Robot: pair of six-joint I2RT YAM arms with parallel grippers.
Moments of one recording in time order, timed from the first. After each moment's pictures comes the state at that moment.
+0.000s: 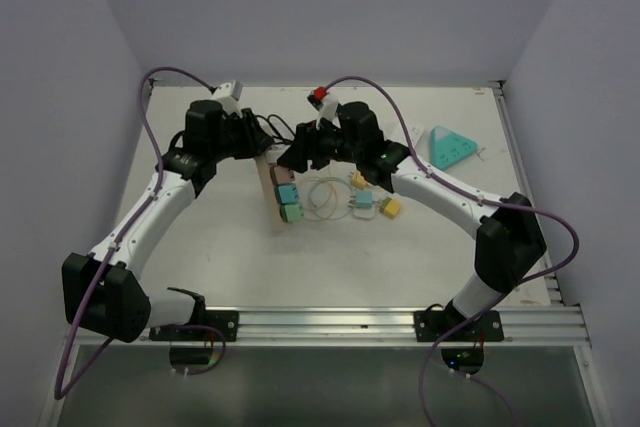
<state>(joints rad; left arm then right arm) -0.26 1.30 1.08 -0.27 0.19 -0.44 0.71 1.65 1.32 -0.04 -0.37 0.43</state>
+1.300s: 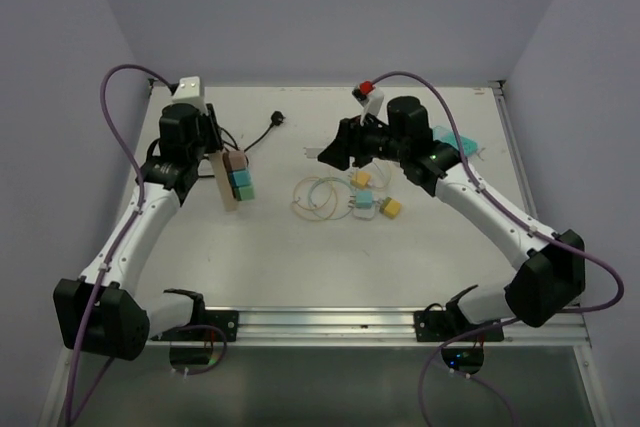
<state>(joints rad) -0.16 1.20 1.04 -0.24 -0.18 -0.21 0.56 1.39 1.25 -0.23 -0.43 0.36</state>
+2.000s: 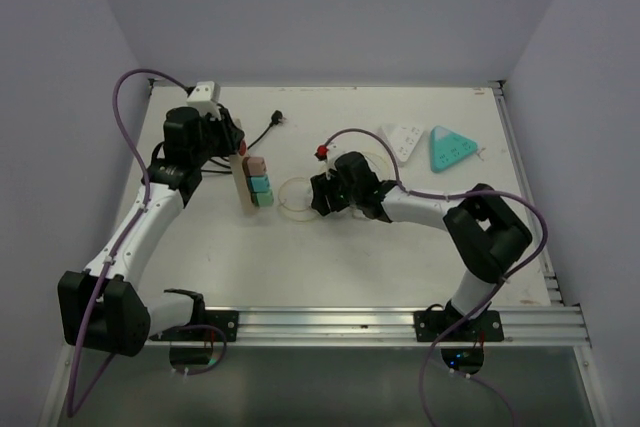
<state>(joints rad) -0.16 1.22 0.98 -0.14 0.11 -0.23 0.73 1.73 0.96 0.09 -0.08 0.22</state>
